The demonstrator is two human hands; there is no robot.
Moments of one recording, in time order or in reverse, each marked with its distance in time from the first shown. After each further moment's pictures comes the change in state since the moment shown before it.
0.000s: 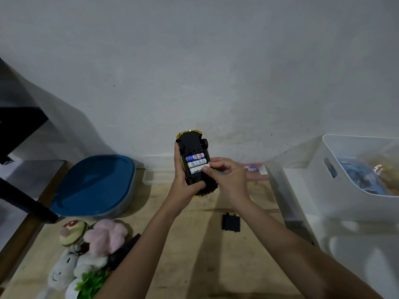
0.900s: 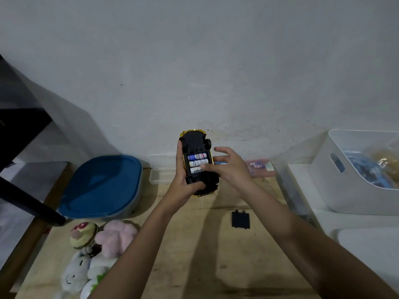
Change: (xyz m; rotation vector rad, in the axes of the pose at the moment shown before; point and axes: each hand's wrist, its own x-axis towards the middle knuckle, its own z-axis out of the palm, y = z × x) left_hand -0.001 0.005 -0.036 0.011 -0.150 -0.051; right_hand 0.010 -0.028 0.023 -0.077 -0.161 0.344
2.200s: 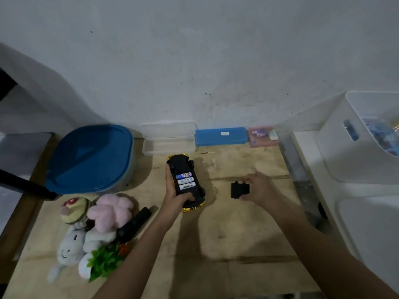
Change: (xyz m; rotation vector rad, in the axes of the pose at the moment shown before) left_hand -0.049 -0.115 -0.003 -0.020 0.231 -0.421; right_hand 0.001 0.165 -0.089 -0.890 -0.115 0.182
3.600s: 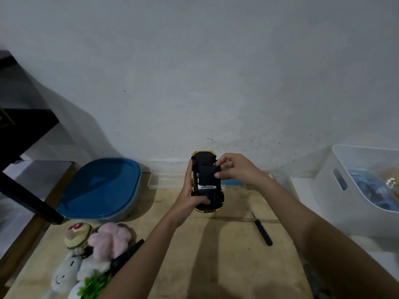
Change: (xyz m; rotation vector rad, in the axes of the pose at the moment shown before) left_hand 0.018 0.090 0.039 -0.057 -0.221 0.240; right_hand 0.004 -0.140 -0.119 0.440 -0.102 -0.358
